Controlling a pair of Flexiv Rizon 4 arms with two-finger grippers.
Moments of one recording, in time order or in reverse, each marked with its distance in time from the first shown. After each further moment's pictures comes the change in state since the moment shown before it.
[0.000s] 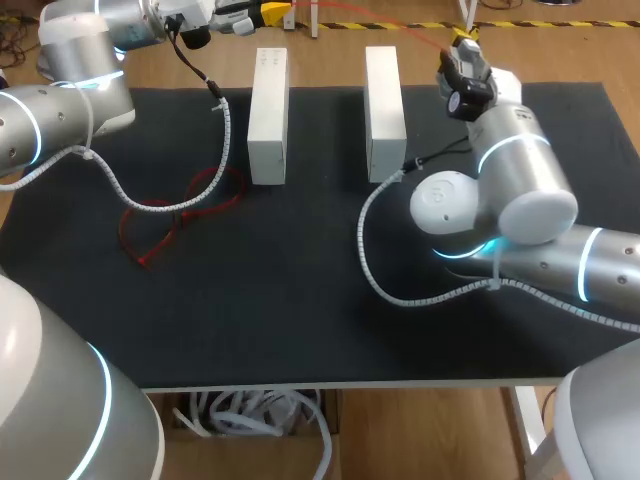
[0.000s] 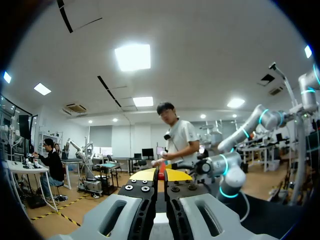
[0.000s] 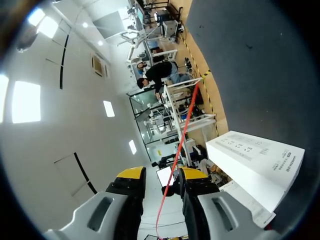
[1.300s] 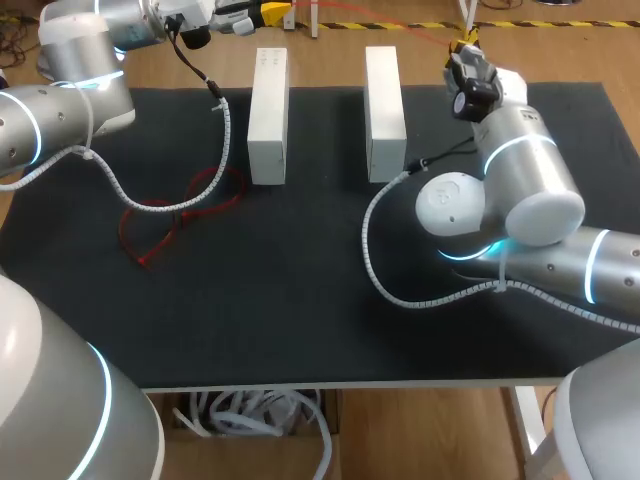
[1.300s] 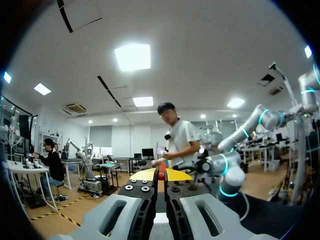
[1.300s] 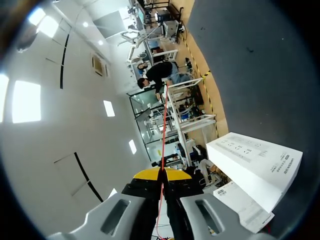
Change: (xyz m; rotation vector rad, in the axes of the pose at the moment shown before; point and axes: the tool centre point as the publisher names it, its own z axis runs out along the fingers) left arm 0.000 0.000 0.000 0.000 0.000 0.000; right arm 0.005 0.005 -0.004 0.000 0.002 -0.004
